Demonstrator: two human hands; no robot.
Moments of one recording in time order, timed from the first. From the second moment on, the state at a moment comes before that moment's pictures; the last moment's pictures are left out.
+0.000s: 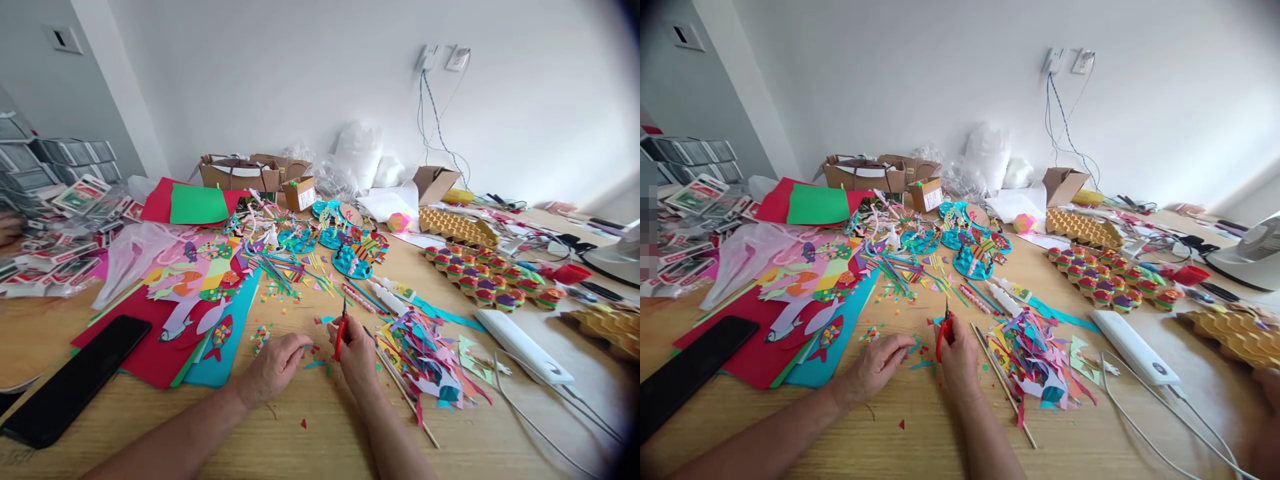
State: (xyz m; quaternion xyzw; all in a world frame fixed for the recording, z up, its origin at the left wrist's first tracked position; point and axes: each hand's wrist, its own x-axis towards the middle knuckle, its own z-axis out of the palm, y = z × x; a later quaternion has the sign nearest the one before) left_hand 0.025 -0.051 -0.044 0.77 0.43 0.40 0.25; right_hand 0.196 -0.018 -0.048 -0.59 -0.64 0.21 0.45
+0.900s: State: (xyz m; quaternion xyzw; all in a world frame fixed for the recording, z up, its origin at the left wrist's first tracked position) left_hand 0.024 -0.045 -0.037 0.47 0.49 0.58 0.45; right_hand 0.203 -0.022 -0.045 -0.61 -0.64 0.14 0.45
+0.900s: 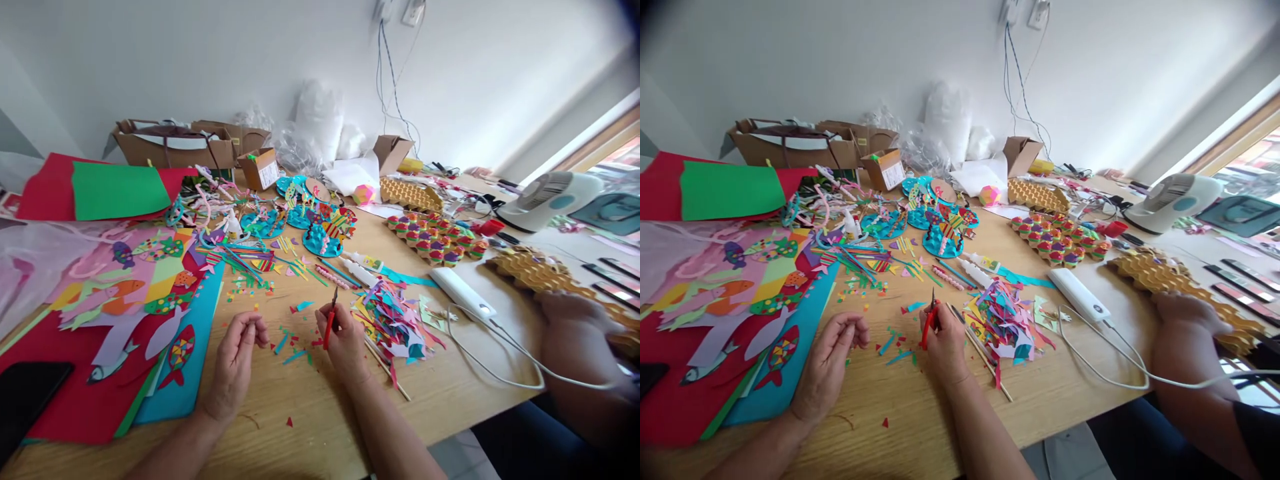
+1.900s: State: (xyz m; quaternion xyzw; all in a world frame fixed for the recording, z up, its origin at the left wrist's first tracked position) left_hand -0.008 -0.065 -0.048 0.87 0.41 0.25 0.06; right_hand 0.187 -0.039 -0.035 -0.53 -0.76 0.19 0.32
